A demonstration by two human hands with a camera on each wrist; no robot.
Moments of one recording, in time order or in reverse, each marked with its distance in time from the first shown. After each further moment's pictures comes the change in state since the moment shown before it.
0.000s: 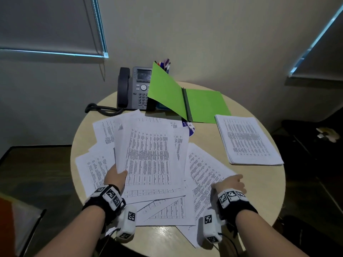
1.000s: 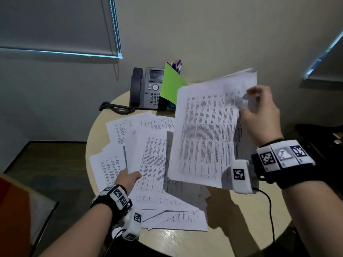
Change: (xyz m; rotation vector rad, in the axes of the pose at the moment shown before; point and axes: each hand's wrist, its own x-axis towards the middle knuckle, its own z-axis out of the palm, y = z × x) left_hand -0.008 -0.010 -0.010 -0.282 -0.205 -0.144; right_hand -0.096 -0.106 -0.149 0.412 0.282 -1.104
